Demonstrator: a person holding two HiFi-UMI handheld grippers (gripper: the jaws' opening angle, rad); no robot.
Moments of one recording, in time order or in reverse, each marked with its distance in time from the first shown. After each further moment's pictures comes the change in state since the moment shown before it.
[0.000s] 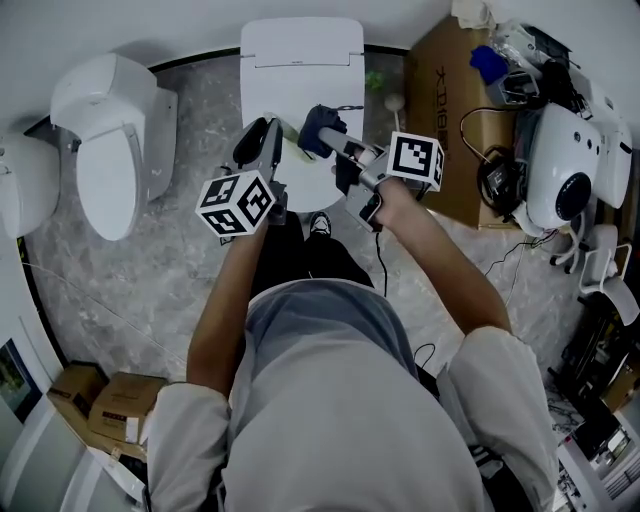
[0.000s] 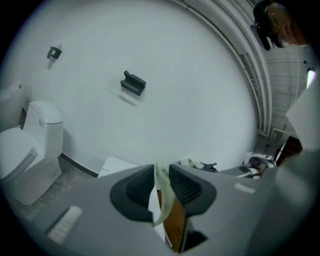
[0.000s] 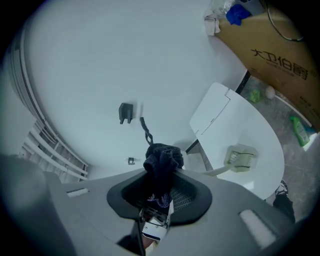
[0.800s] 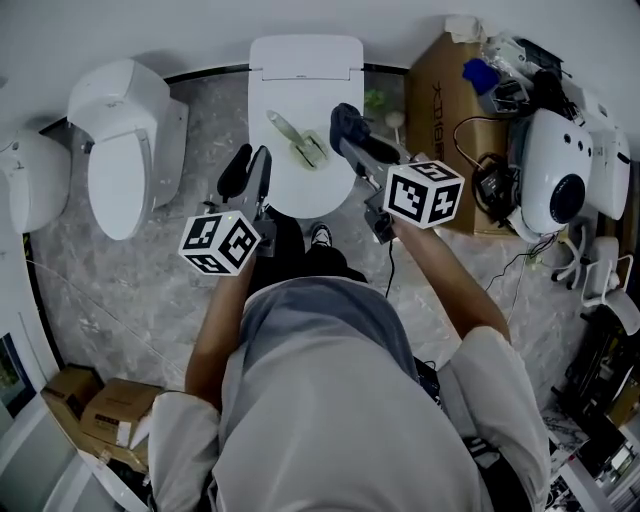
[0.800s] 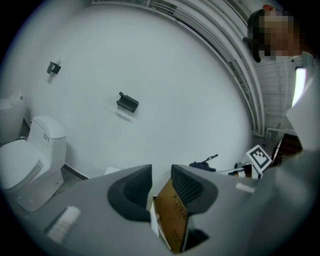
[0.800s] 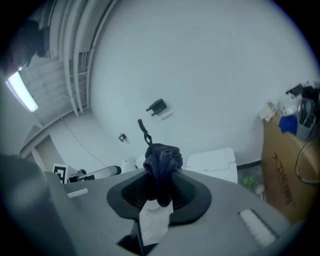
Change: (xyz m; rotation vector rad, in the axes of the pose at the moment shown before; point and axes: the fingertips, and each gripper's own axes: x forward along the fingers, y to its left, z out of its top) left arm -0.101 -0.050 0.033 0.052 -0.096 -0.021; right arm -0.075 0.053 -0.004 -0.796 -0.083 -0.198
